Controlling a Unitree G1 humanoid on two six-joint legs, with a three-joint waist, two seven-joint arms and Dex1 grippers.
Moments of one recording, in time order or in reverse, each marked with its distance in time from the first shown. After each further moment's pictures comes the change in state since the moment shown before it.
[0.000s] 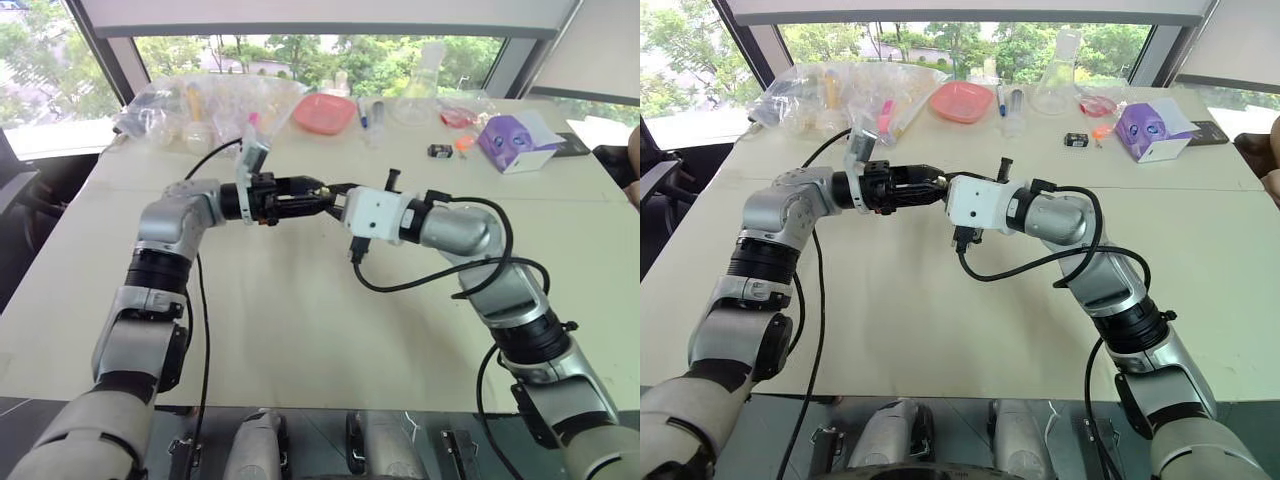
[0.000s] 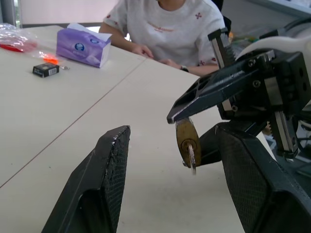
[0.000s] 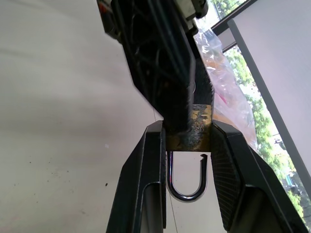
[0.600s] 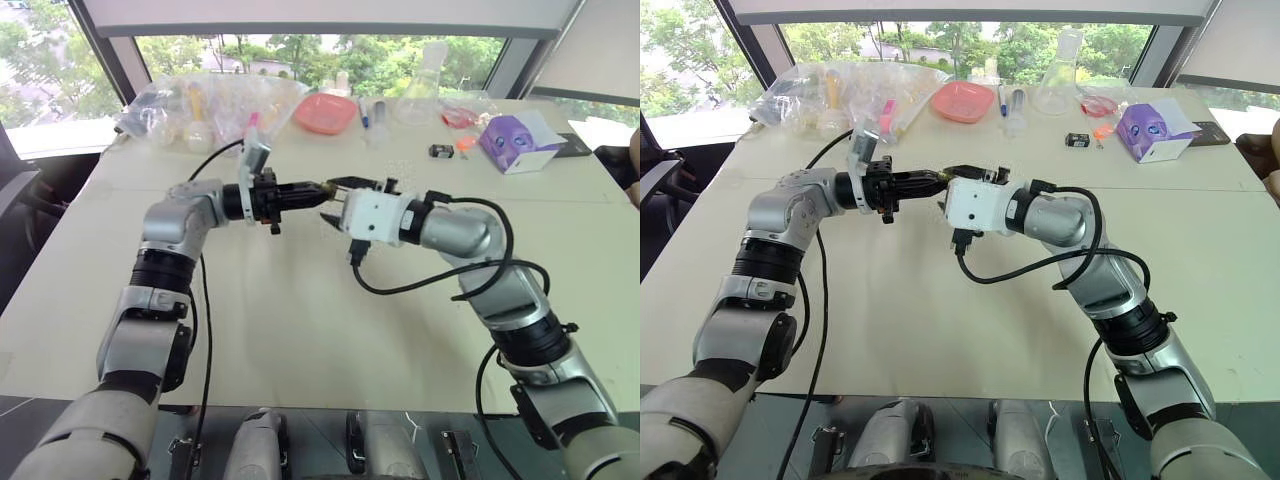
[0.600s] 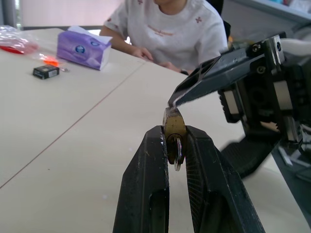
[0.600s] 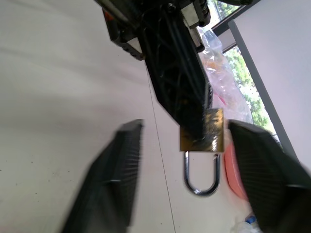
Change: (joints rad) left arm 0.002 -0.017 0.040 -0.003 -0.017 0.029 0.035; right arm 0.019 -0.007 -0.006 -0.046 -0.017 0.033 0.013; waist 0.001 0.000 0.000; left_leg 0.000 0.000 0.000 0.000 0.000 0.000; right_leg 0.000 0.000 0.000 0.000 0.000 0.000
